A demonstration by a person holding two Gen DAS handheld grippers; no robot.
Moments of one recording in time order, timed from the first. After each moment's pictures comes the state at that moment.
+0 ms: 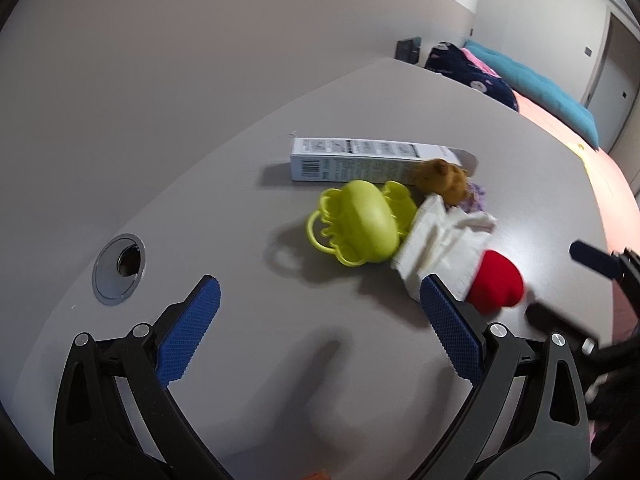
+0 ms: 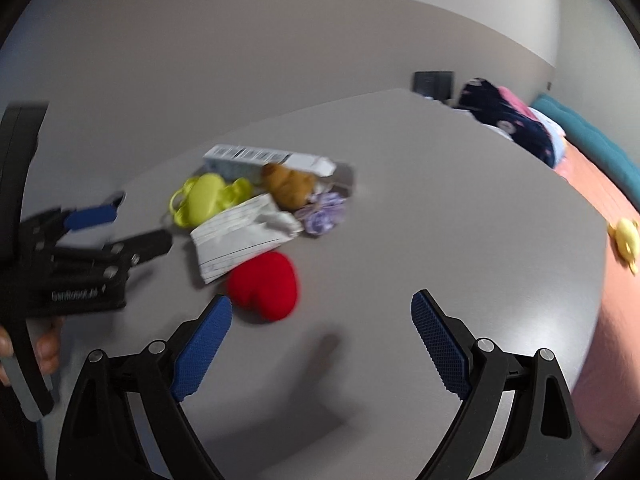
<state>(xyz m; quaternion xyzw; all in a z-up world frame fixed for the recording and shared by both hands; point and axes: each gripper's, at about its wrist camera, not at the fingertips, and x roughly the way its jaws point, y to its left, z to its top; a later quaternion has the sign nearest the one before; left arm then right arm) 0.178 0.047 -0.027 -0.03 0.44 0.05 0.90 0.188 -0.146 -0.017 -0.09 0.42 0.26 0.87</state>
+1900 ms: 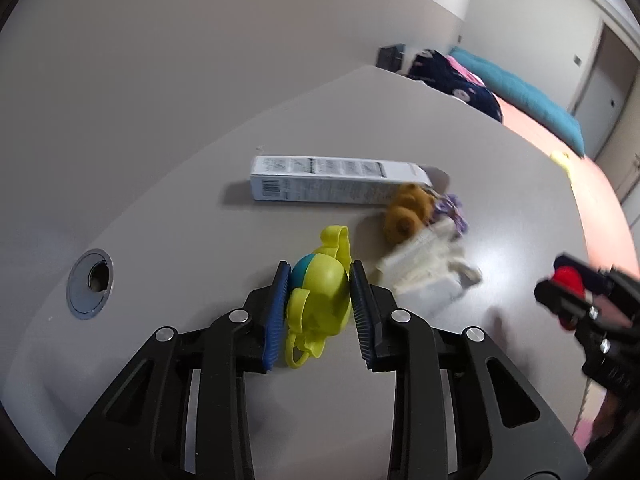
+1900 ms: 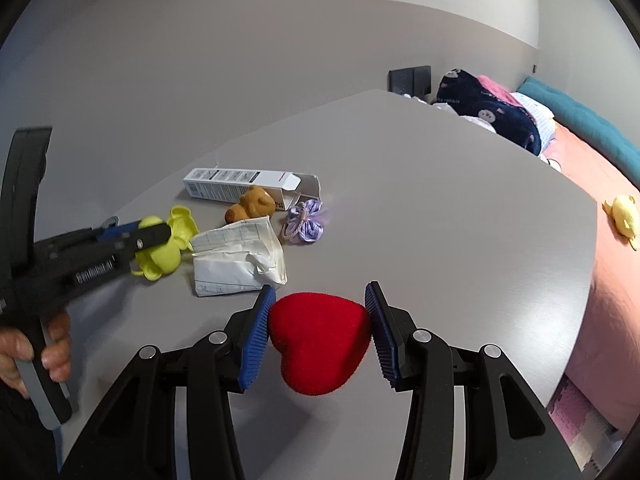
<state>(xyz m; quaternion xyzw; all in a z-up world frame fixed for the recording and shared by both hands) 0.187 0.021 -0.017 -0.04 0.43 0.02 0.90 0.198 -0.191 0.002 -0.04 0.42 0.23 0.88</state>
